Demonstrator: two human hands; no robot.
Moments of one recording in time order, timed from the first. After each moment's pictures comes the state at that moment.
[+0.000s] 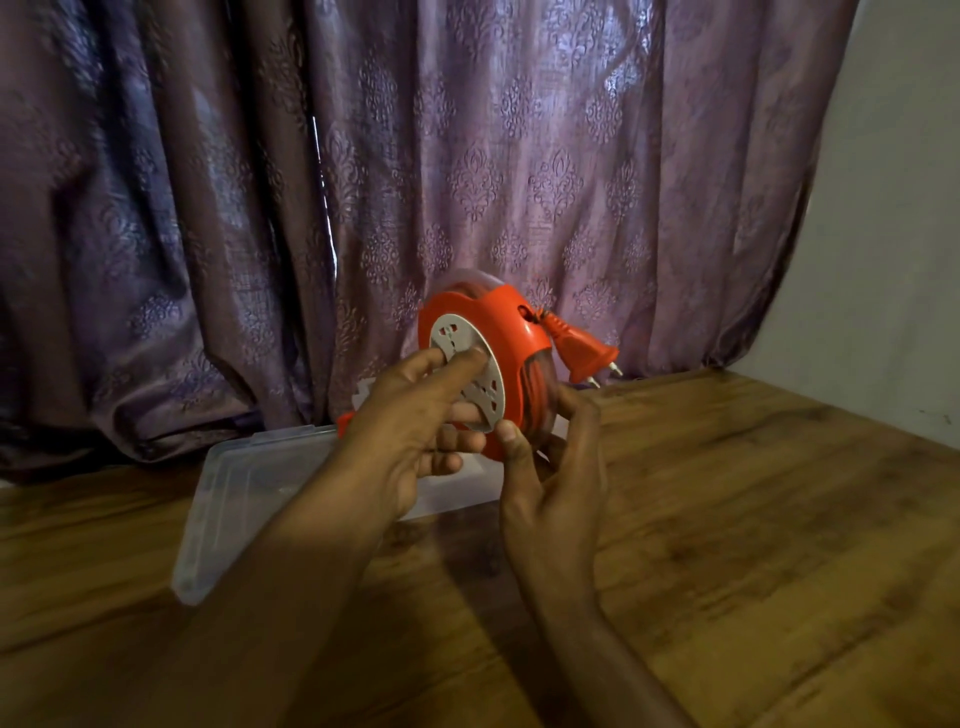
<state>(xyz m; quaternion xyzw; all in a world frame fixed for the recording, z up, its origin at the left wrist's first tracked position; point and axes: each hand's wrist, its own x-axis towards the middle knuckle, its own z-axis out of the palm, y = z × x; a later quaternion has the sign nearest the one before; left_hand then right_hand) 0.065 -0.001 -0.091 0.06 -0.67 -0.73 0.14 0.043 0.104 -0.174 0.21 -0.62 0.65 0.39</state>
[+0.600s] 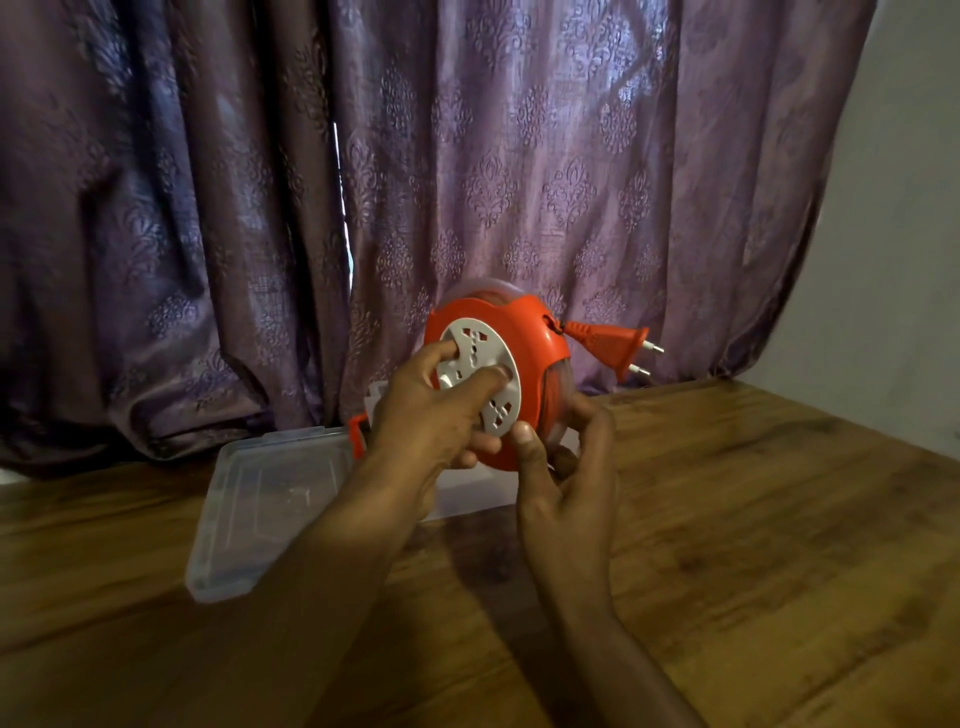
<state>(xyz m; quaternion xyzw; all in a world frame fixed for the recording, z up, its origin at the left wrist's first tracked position) 0.054 0.001 -0.099 0.05 -0.69 -0.69 0.23 0.043 0.106 -0.171 0.23 -0.62 0.67 0.35</state>
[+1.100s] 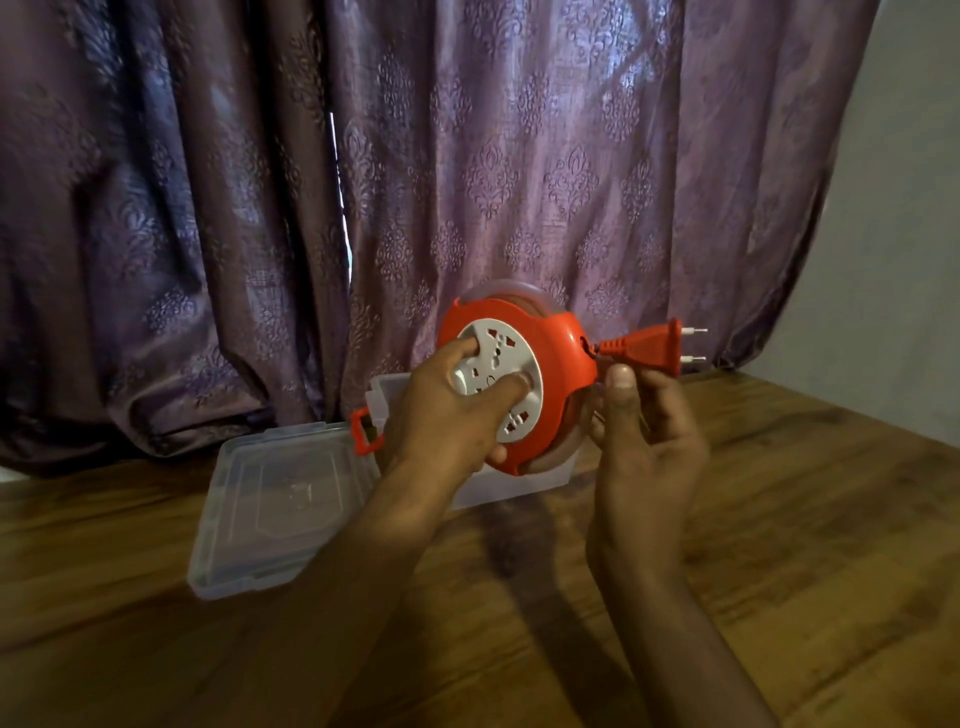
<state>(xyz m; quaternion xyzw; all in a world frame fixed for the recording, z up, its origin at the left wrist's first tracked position) 0.050 0.007 -0.108 0.04 -0.74 -0.62 0.25 0.038 0.131 -0.140 0.17 -0.51 0.77 0.35</state>
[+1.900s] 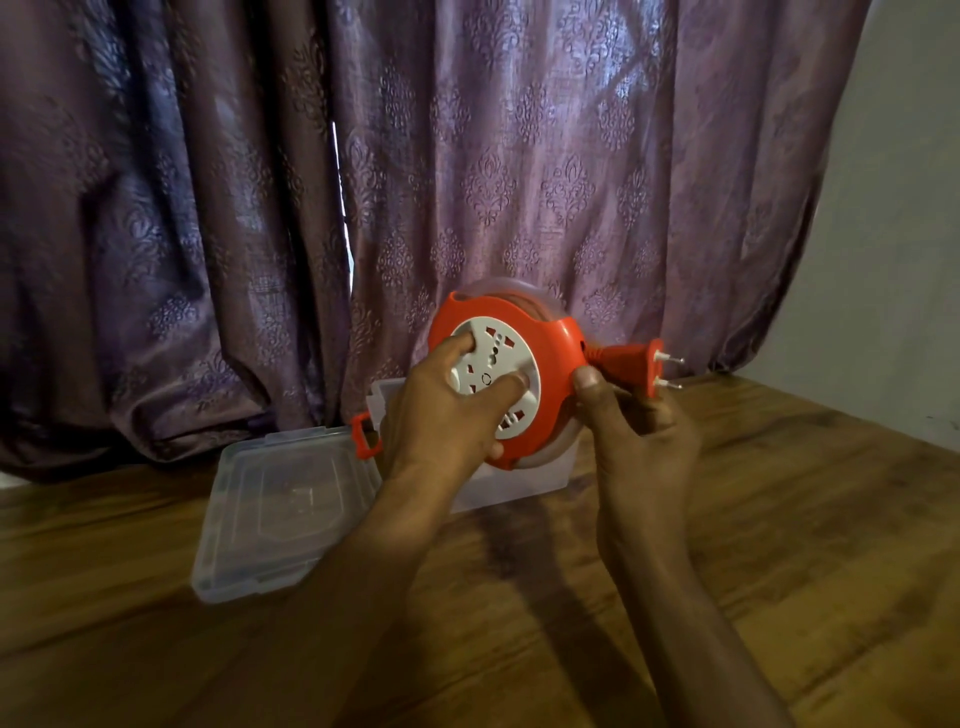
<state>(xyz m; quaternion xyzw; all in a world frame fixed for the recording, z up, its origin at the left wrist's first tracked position) 0.052 0.006 -0.104 0.04 -0.74 -0.61 0.29 0.035 0.137 -0.135 0.18 -0.54 0.77 0.28</state>
